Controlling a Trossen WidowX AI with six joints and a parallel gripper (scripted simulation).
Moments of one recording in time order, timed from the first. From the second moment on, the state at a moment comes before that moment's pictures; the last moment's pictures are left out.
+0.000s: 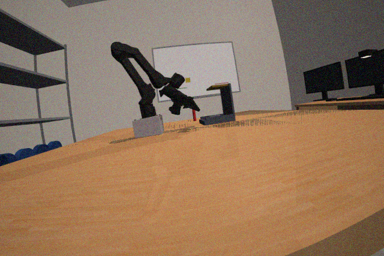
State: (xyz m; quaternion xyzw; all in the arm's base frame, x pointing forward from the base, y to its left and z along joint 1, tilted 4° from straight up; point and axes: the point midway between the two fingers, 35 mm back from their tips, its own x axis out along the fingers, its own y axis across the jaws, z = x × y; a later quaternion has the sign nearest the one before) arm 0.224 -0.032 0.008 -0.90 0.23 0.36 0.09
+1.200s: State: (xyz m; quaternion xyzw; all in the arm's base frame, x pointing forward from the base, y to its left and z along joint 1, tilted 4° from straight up) arm 0.242 -0.019 0.033 -0.91 0.21 0.36 0.08
